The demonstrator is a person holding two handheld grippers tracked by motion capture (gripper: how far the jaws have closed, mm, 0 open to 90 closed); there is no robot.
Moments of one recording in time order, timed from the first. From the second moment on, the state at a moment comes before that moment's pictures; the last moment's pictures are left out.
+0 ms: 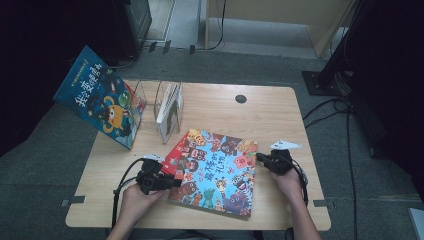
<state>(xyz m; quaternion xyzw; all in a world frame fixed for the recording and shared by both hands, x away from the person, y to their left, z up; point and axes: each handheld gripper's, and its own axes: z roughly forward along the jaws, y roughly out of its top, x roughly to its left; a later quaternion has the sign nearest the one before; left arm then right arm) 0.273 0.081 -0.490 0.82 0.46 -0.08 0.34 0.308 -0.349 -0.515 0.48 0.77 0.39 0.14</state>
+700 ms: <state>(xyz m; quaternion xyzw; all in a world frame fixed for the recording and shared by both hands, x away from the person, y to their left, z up) 0.273 0.091 -0.502 0.81 0.47 -0.08 0.35 0.305 -0.339 -0.514 0.46 0.79 0.38 0.14</state>
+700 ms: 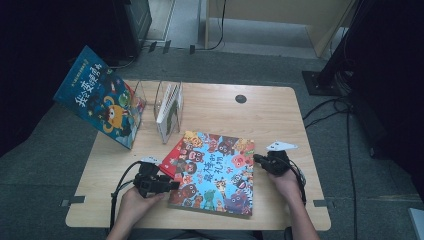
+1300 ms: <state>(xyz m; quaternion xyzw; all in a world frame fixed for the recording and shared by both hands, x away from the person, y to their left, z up) 0.280 0.085 -0.498 0.79 0.49 -0.13 0.34 0.290 -0.338 -0.513 0.47 0.78 0.39 0.12</state>
